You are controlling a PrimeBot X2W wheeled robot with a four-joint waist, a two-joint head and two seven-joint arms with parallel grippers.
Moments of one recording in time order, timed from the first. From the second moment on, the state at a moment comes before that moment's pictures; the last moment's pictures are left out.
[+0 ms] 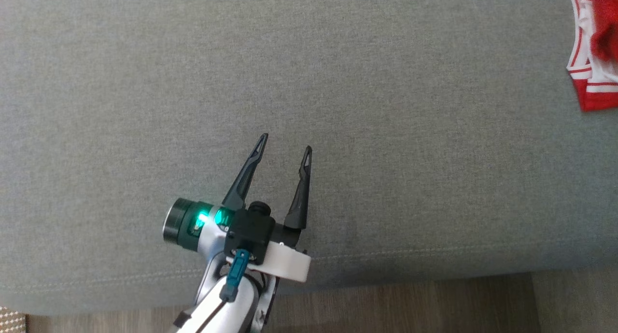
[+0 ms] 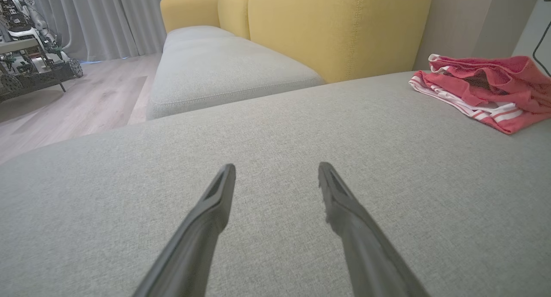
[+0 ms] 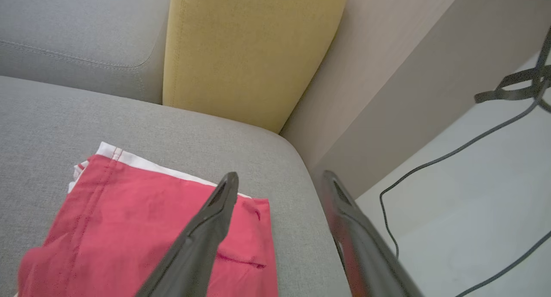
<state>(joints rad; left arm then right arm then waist) -0.21 0.07 -0.61 0.07 -0.01 0.29 -0.26 -1.14 -0.78 0.40 1.22 0.40 0.13 -0.24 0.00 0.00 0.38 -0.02</state>
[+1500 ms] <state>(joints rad) 0.16 0.07 -0.34 -0.06 -0.05 0.26 -0.26 0.10 -0.04 -0.05 0.07 0.11 0.13 -0.25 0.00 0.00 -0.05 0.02</state>
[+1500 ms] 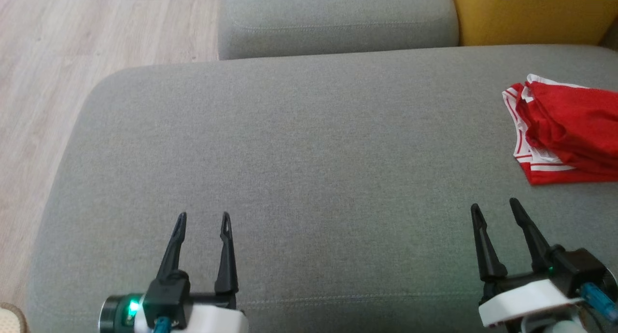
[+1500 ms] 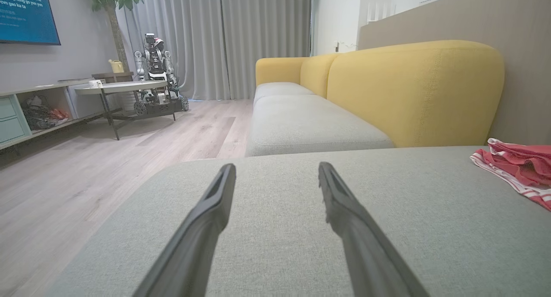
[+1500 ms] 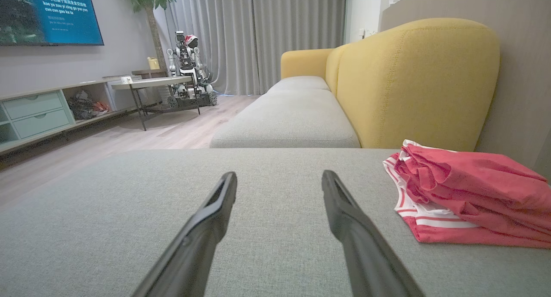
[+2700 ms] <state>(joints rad) 0.22 0.07 -0.30 0.07 -0.22 0.20 -0.23 0.15 -0.04 -0.03 0.18 0.30 0.13 -0.22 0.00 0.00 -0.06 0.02</state>
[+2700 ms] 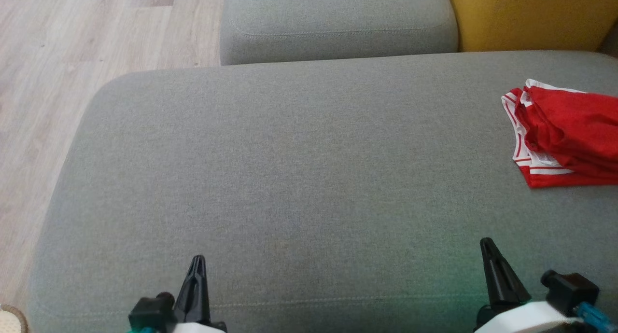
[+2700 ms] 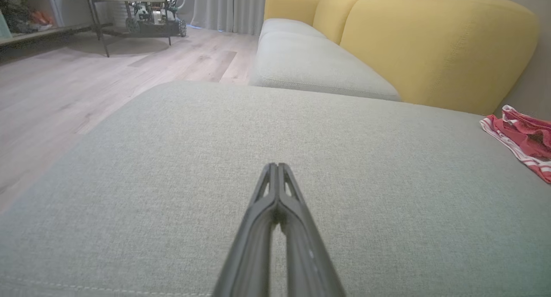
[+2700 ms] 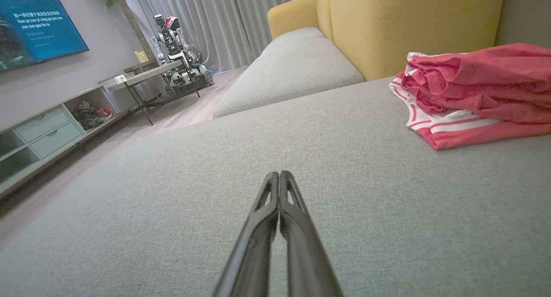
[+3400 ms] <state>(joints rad) 0.18 0.07 -0.24 0.12 -0.50 0.14 -0.18 0.12 -0.04 -0.03 0.20 0.56 0.13 -0.17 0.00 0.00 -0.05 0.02</state>
